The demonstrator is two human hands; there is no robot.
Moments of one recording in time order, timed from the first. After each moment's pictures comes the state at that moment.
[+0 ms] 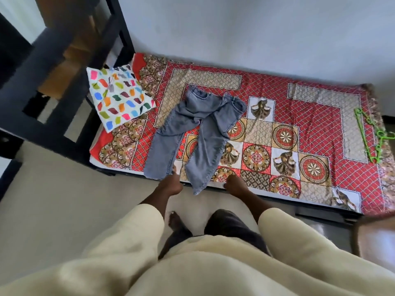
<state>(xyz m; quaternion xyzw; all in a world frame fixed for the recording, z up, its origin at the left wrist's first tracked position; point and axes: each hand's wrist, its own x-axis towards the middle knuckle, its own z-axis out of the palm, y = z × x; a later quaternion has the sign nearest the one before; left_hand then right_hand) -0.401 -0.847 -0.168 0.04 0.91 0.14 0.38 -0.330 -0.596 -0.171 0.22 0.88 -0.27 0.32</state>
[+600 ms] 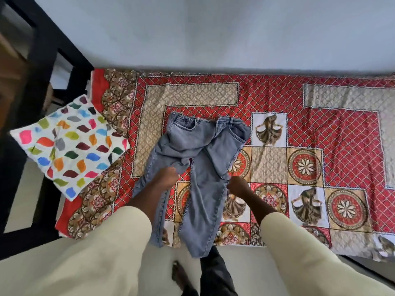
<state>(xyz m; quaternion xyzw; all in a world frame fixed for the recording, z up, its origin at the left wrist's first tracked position) -0.762 -0.697 -0.247 0.02 0.90 0.17 0.41 -0.639 -0.453 -0.294 0.27 0.82 -0.29 0.40</state>
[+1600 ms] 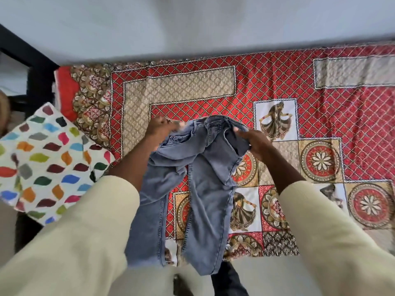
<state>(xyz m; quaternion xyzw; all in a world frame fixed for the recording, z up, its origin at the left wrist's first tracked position) -0.944 -0.608 -0.288 -0.10 0.82 0.44 0.35 -0.778 -0.347 -0.328 0.46 0.54 -0.69 0.12</state>
